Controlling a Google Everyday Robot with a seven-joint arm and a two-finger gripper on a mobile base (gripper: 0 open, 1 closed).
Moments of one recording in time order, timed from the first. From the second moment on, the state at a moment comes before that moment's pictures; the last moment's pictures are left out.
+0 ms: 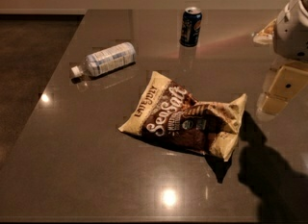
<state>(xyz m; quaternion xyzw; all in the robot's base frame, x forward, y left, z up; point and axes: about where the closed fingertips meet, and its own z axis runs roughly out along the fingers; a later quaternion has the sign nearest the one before) 0.438 -0.217 0.976 -0.60 0.78 -0.03 0.16</state>
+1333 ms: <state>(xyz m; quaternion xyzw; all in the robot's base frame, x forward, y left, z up) 0.441 -0.162 0.942 -0.62 0.78 0.00 0.12</state>
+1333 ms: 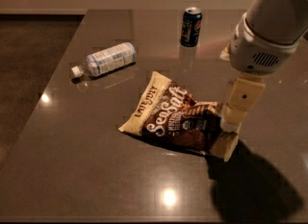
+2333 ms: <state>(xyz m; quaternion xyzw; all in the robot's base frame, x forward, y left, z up) 0.432 -0.115 0.899 -0.61 0.78 0.04 0.09</state>
